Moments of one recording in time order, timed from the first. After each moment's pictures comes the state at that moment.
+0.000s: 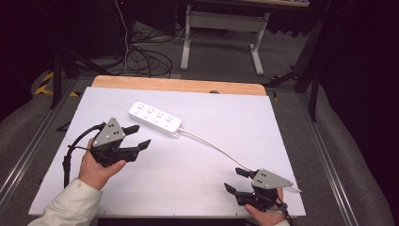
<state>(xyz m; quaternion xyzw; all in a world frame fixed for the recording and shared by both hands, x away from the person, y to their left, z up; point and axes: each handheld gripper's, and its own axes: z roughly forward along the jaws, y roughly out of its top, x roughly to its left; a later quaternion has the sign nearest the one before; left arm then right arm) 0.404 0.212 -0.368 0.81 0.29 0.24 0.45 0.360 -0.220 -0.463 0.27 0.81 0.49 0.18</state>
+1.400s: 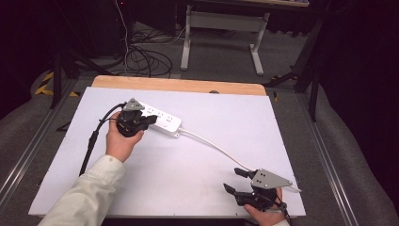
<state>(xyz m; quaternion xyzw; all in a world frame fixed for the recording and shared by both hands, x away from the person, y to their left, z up) 0.517 0.197 -0.418 0.80 0.39 0.18 0.42 0.361 -0.219 -0.464 0.26 0.81 0.49 0.18</state>
